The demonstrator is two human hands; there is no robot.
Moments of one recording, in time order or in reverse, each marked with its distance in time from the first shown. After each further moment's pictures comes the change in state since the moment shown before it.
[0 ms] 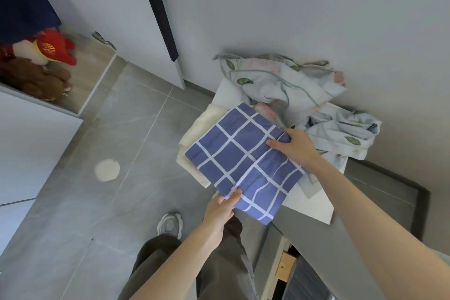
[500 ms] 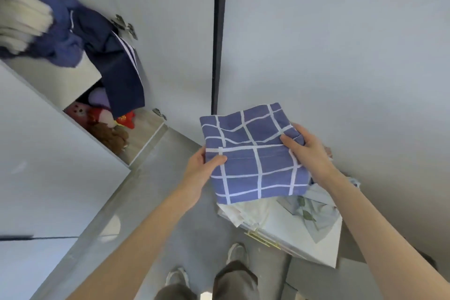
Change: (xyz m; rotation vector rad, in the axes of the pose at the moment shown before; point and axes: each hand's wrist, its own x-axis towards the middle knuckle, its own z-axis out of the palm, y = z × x) left_hand -0.209 0.204 -0.095 0.056 -0.066 0.700; right_hand -0.161 -0.248 -0.065 0.416 0.067 -0.345
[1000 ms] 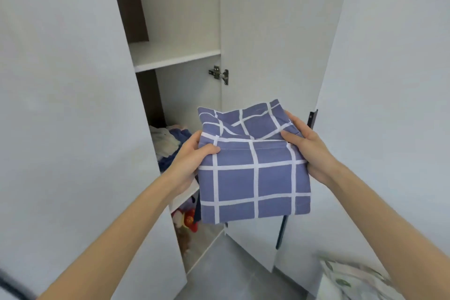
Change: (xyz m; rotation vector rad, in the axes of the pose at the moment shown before) left_hand -0.121 0.326 -0.183 0.123 0.099 0.581; right_hand -0.002 -0.332 0.165 0.328 -0.252 -0.411
